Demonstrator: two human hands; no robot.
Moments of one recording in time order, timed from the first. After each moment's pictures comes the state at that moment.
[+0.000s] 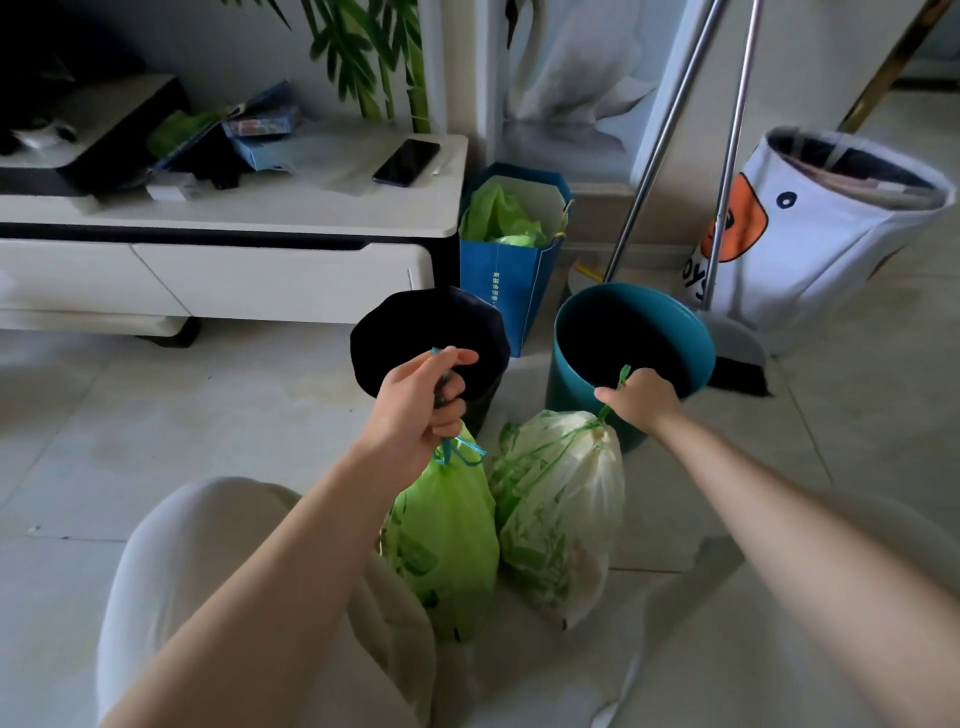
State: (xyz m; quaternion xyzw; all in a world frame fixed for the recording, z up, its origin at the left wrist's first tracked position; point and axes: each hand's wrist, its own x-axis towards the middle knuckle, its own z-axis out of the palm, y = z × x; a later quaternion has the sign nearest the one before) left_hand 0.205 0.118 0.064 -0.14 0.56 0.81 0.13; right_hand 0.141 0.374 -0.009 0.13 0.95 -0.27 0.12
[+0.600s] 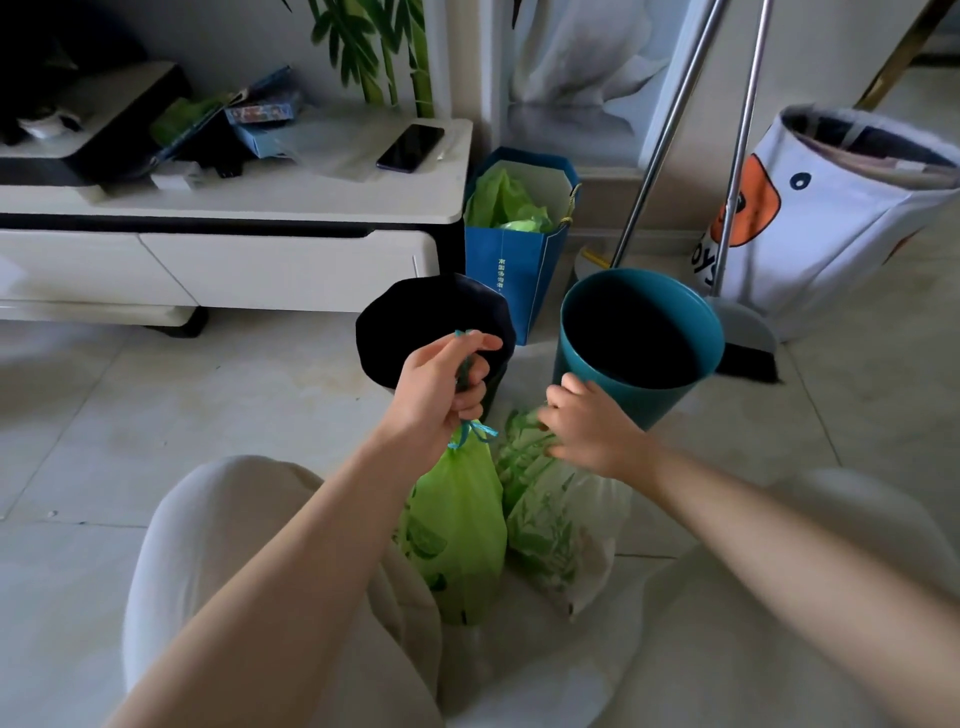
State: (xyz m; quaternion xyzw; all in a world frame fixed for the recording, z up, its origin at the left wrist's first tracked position) left_hand 0.208 0.132 0.068 -0.11 0.59 0.79 0.11; right_hand 0.172 0.330 -0.041 -0.33 0.94 0.06 0.01
